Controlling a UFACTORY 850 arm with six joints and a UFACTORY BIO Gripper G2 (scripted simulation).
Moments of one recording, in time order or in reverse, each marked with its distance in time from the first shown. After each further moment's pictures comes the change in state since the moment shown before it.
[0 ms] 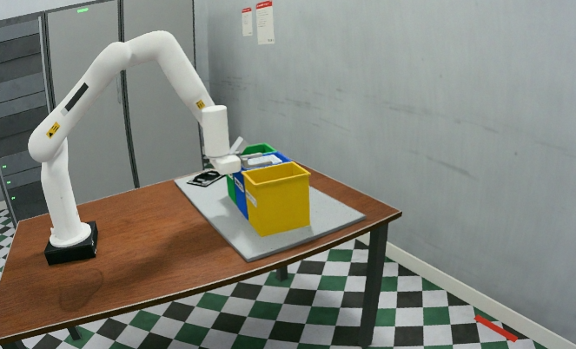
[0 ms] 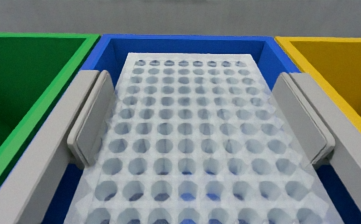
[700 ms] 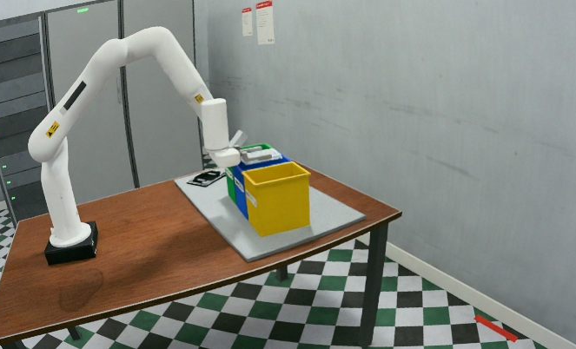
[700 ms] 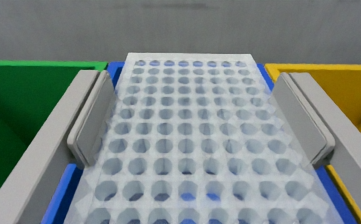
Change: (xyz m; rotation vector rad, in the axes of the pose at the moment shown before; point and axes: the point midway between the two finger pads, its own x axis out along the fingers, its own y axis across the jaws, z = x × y) arm 0.000 0.000 0.023 0.000 0.000 0.000
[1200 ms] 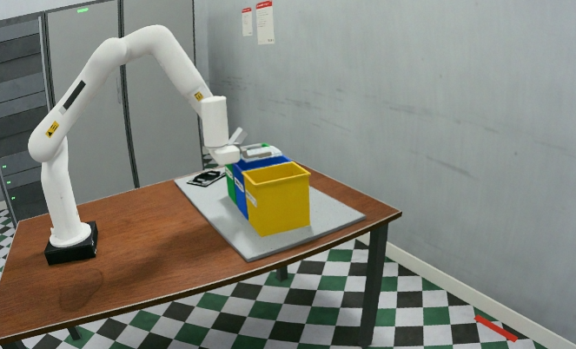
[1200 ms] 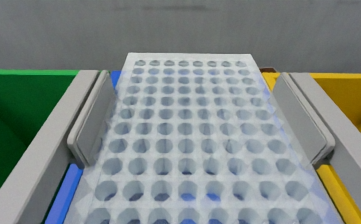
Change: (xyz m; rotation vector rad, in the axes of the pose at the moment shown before) arm 0.000 0.000 0.009 0.000 0.000 0.000
